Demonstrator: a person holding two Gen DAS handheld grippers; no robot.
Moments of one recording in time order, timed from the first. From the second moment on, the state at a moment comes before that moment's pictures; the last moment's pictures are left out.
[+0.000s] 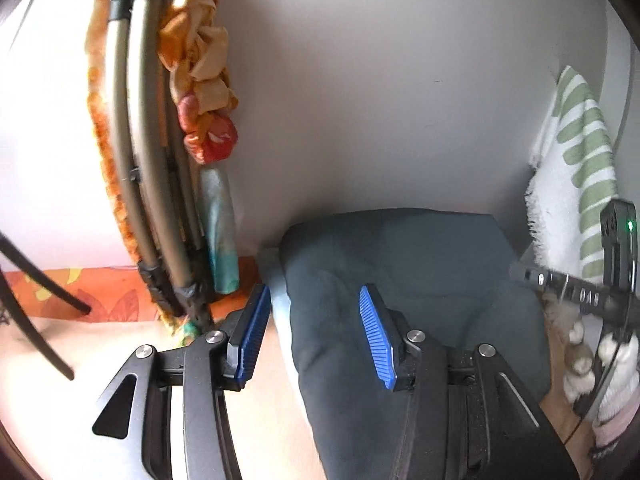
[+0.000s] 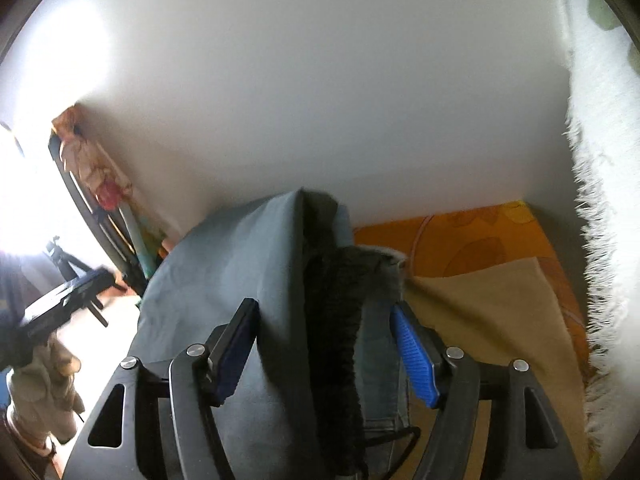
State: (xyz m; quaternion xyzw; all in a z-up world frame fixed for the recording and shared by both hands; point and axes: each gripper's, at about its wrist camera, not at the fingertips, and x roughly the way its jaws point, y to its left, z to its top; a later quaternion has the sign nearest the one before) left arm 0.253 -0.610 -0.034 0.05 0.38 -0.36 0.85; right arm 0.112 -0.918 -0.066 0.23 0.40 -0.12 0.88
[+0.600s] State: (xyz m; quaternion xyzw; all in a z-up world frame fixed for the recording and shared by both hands) left arm 0.174 -0.528 0.019 0.03 0.38 -0.40 0.84; right arm 0.040 -0.840 0.010 0.18 0.37 -0.14 0.90
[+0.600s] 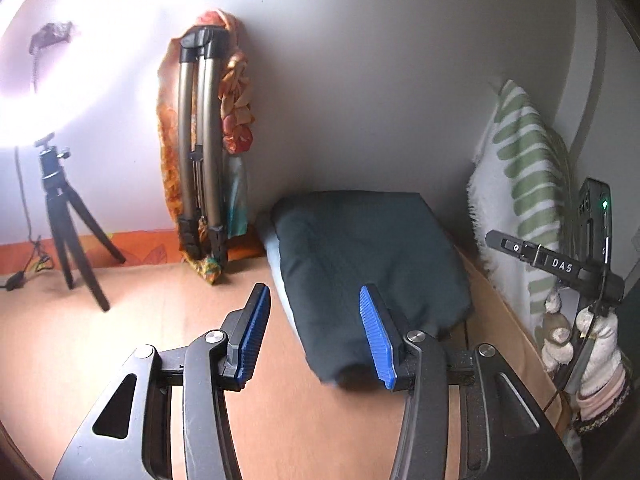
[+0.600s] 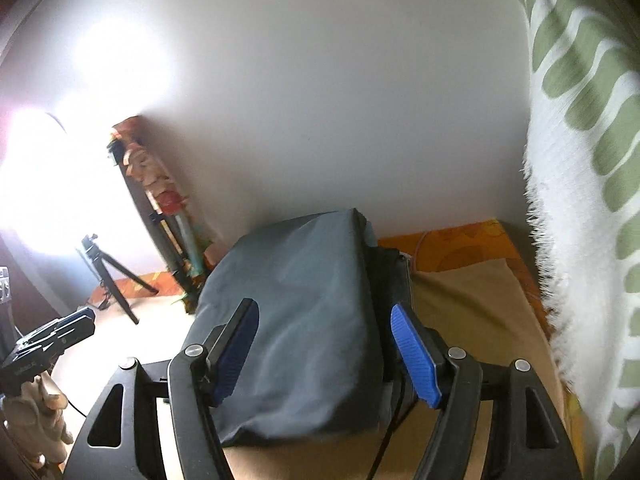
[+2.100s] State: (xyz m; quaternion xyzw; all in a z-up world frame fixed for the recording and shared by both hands) left arm 0.056 -0.411 0.025 0.04 0.33 -0.39 0.86; right arm -0.084 -0.638 0.047 0.09 0.33 -0.24 0.91
